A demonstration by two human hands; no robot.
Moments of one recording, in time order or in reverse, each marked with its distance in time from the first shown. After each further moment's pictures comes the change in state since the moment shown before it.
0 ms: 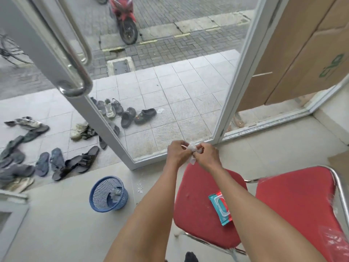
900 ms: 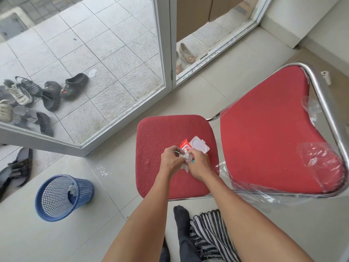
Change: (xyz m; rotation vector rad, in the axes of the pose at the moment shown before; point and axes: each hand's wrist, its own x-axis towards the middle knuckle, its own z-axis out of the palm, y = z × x) left_hand -0.006 -0.162 0.229 0.167 -0.420 -0.169; right_hand -0.054 0.270 0.061 0.036 -0.026 0.364
